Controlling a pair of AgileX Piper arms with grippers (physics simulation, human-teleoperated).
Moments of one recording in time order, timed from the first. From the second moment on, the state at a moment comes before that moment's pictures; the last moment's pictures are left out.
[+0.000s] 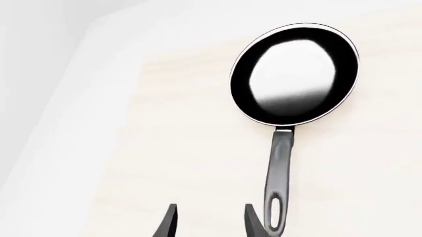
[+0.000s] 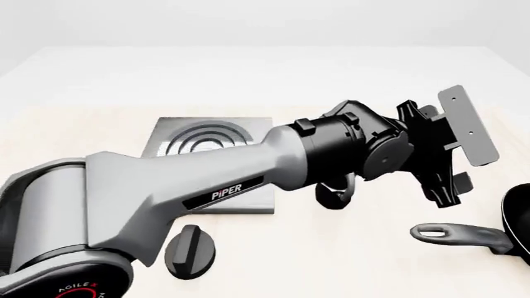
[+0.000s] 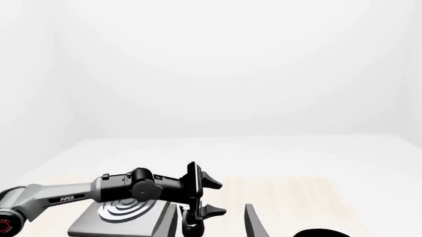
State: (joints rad) left arm -1.11 2.17 -1.95 0.36 0.51; right arm 0.11 0.00 -1.34 1.22 0.08
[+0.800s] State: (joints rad) left arm -1.17 2.21 -1.86 0.27 0.44; right arm 0.12 0.00 -1.34 1.22 0.08
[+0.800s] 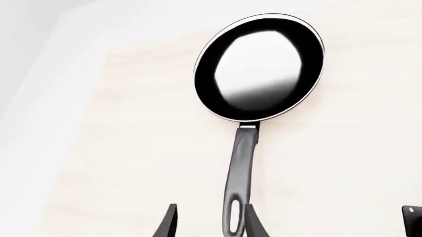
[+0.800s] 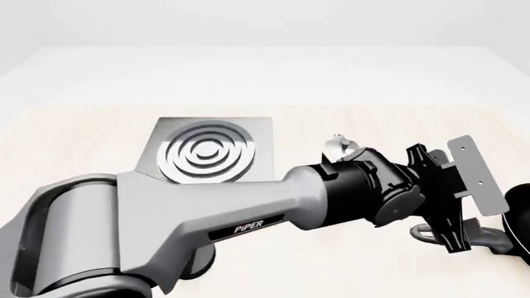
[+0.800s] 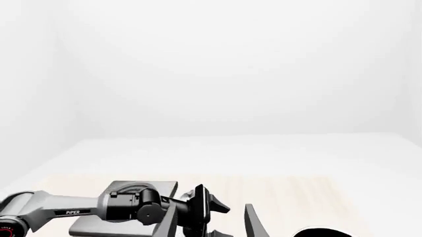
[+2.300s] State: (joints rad) left arm -1.18 2.36 -1.84 0.17 0.36; right arm 0.12 0.00 -1.33 1.22 0.10
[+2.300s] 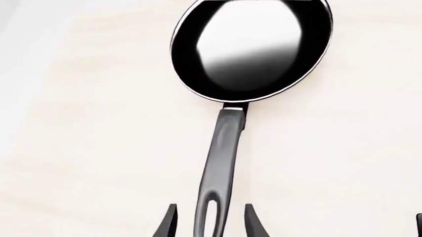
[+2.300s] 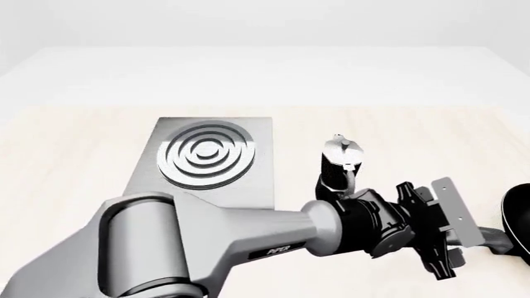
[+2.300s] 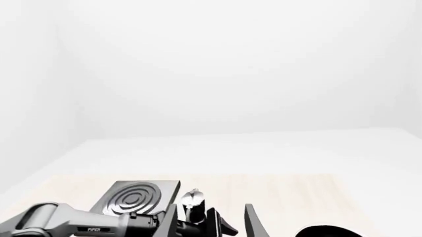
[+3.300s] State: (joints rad) left arm -1.16 2.49 -1.97 0.20 0.36; right arm 0.12 0.00 -1.33 1.22 0.12
